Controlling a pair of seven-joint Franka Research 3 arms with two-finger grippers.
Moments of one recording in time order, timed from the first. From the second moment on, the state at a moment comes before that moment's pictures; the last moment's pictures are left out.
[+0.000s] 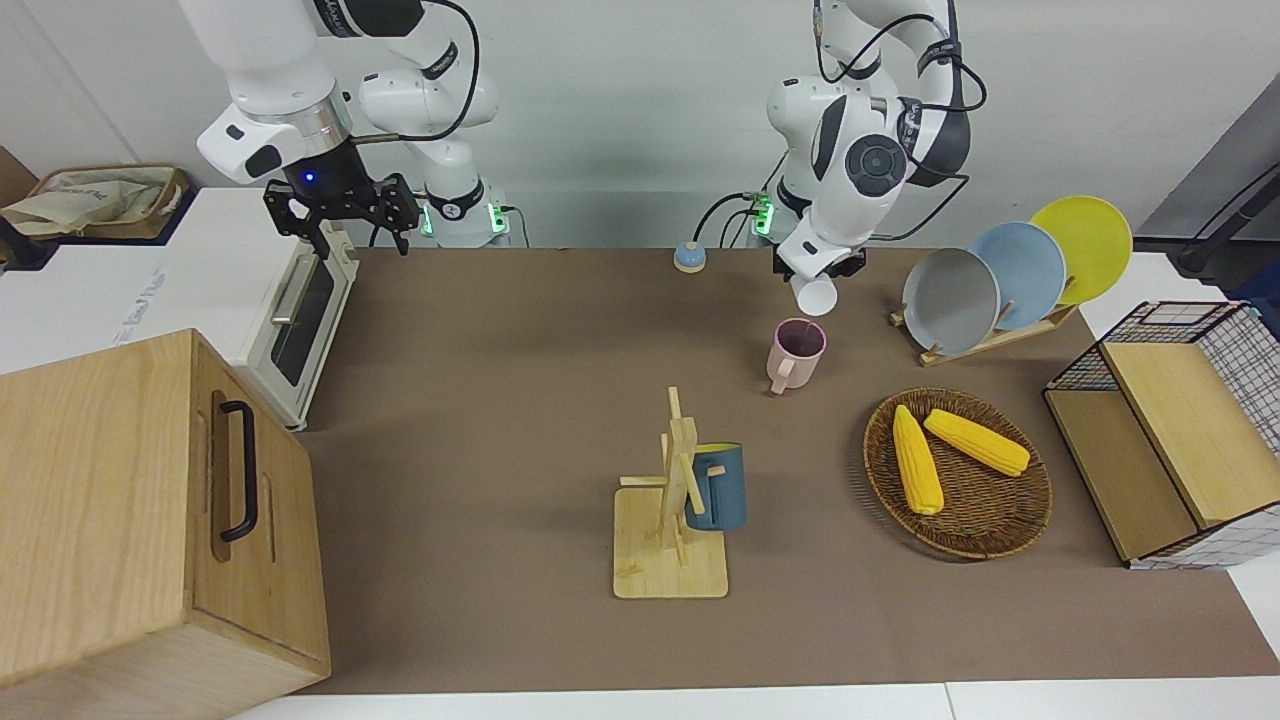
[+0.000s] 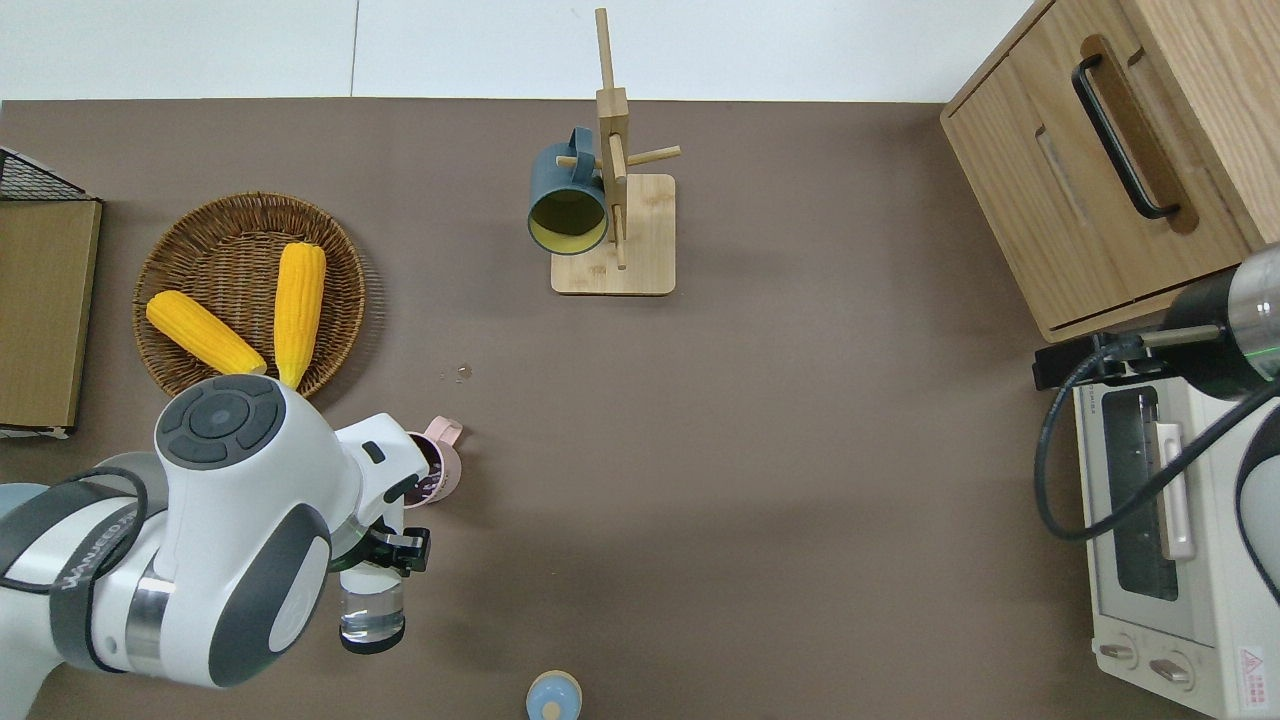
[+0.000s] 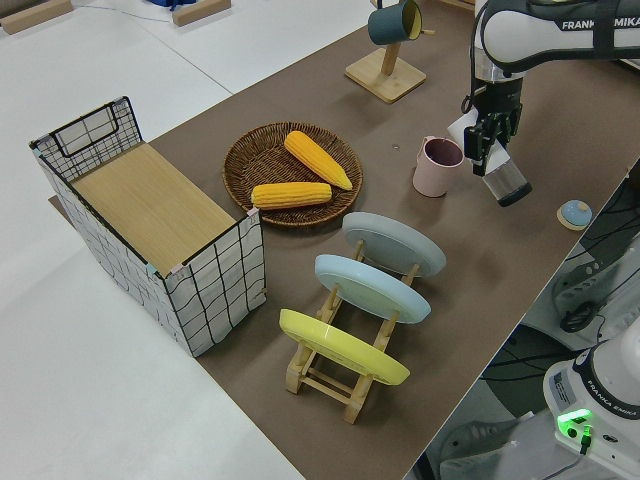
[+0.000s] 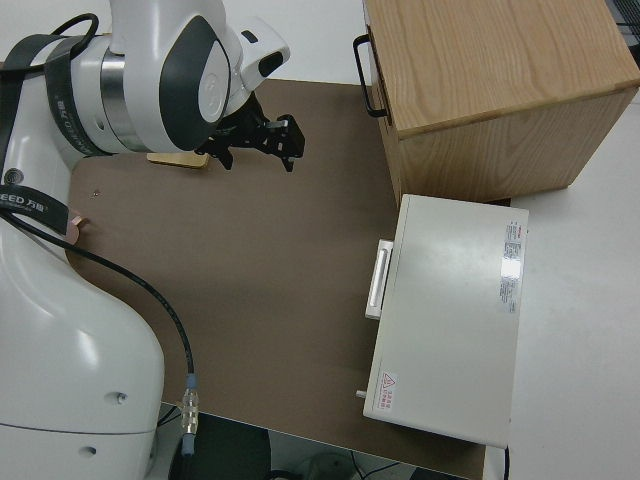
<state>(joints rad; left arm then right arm) 0.06 -0.14 -0.34 -2.20 -0.07 1.71 -0.12 0.09 0.00 -0.03 -1.54 0.00 1.52 0.02</state>
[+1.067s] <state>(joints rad) 0.05 -0.30 -0.35 -2.40 -0.09 2.01 -0.12 0.09 0.00 -0.03 -1.54 0.00 1.52 0.02</state>
